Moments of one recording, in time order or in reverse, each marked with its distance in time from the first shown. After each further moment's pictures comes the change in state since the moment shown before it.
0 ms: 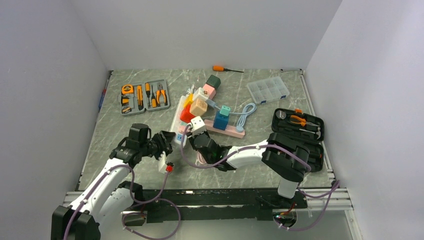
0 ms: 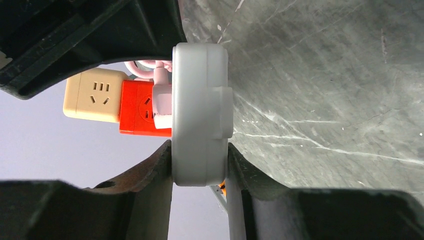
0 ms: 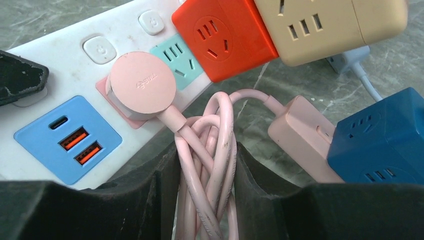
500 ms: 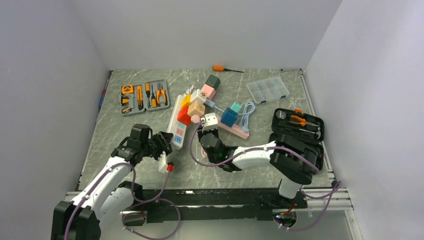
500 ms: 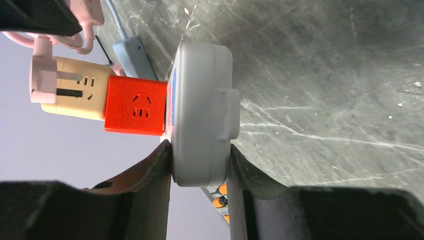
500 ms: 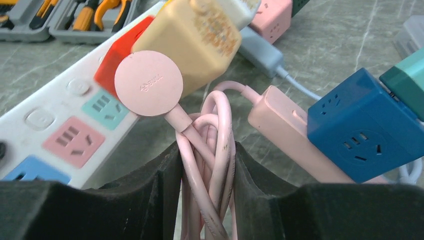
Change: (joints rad) left arm -0.003 0.034 -0.007 -0.024 -0.102 0.000; right arm -0.016 -0.077 -0.063 0.095 0.234 0.086
